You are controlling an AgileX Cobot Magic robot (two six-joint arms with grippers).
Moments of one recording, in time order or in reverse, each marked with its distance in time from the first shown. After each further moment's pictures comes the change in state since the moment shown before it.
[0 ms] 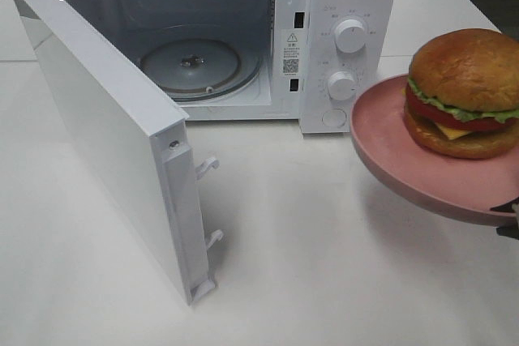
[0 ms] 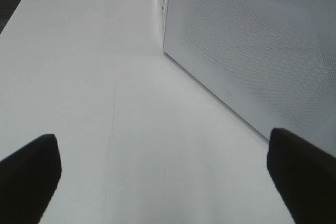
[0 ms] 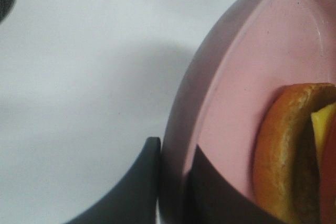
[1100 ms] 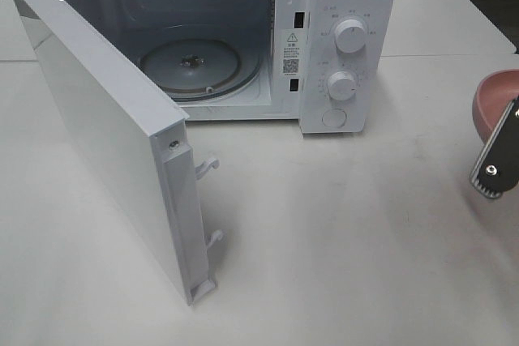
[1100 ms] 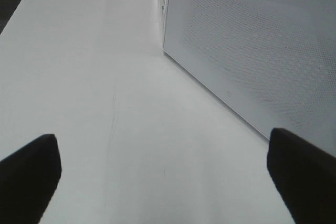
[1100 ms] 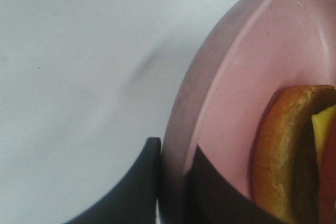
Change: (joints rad) left arm 0.000 0.000 0.000 0.000 0.000 0.000; right arm 0.000 0.266 0.035 -0.634 0.050 1.308
